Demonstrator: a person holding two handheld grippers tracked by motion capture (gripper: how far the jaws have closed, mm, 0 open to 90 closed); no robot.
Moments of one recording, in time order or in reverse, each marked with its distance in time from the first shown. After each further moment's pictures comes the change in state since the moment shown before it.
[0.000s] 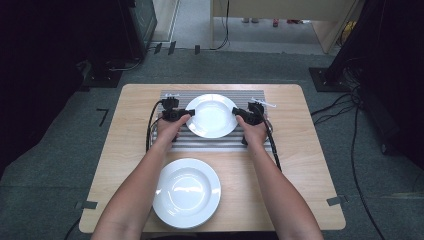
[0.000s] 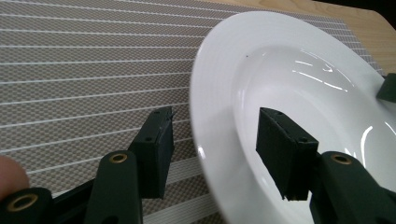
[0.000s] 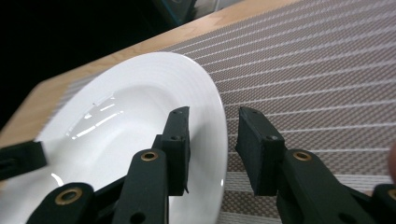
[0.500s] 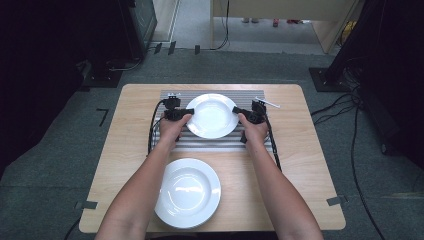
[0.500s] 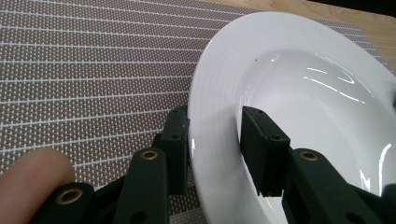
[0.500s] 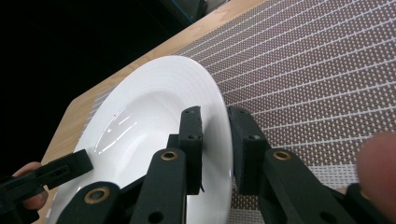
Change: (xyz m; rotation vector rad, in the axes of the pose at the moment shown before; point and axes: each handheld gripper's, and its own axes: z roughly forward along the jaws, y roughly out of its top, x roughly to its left) left arm -0.012 0.003 0.012 0.003 0.048 -0.034; right arm -0.009 0.003 0.003 0.030 0.096 0.195
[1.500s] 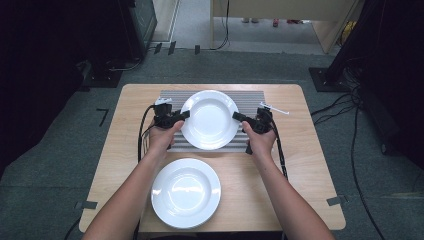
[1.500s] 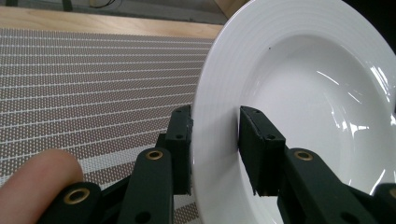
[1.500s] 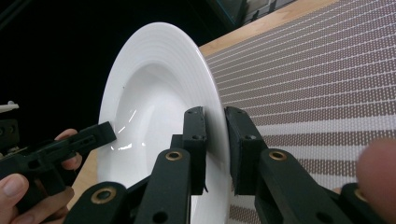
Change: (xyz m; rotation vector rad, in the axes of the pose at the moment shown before) left arm -0.009 -0.014 -0.062 -0.114 -0.095 0.076; right arm 0.032 -0.015 -0.069 0.004 0.142 -0.079
